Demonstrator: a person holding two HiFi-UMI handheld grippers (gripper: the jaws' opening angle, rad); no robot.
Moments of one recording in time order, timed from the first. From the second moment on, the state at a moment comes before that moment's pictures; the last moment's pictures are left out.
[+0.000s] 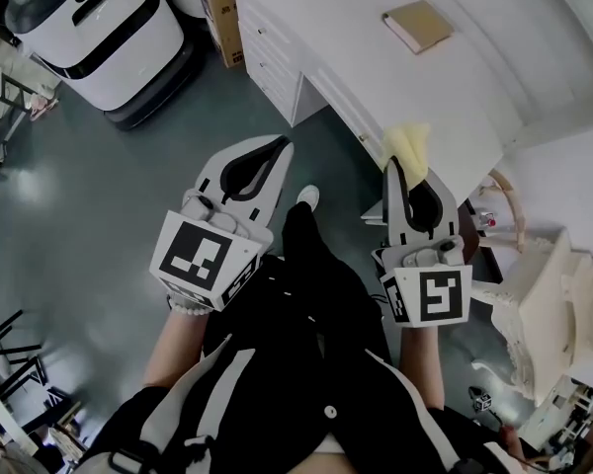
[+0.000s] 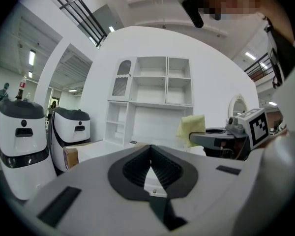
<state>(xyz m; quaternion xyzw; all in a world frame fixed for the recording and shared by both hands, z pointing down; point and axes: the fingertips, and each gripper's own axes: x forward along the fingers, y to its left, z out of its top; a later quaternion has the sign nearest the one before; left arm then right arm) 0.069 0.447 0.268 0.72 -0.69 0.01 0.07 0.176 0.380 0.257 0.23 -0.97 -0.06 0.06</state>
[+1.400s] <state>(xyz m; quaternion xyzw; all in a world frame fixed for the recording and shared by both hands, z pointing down) 0.020 0.114 0.251 0.79 -0.60 0.02 0.09 0.119 0.074 0.262 0.30 -0.95 -0.03 0.07</state>
